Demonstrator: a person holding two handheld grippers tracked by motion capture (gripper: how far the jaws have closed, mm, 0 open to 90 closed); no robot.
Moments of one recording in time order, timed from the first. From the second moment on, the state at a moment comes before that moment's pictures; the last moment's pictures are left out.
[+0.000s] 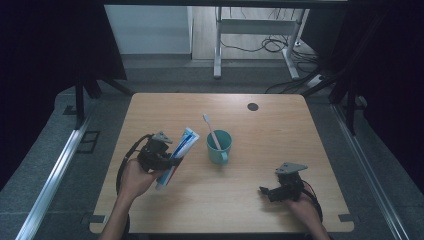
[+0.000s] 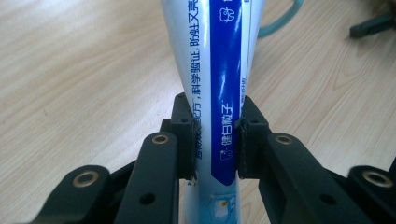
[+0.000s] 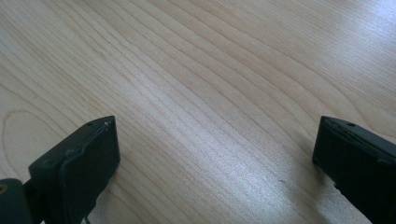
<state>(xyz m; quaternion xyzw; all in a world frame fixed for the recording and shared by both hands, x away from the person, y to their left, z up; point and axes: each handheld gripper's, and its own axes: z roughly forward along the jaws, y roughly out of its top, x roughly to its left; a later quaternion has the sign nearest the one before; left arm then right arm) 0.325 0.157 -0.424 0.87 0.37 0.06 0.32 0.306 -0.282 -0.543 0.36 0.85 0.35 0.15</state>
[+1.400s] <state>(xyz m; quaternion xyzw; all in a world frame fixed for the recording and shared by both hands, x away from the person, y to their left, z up) 0.362 0.105 -0.394 0.82 0.36 0.11 0.43 0.306 -0.282 -0.543 0.36 0.85 0.35 0.15</state>
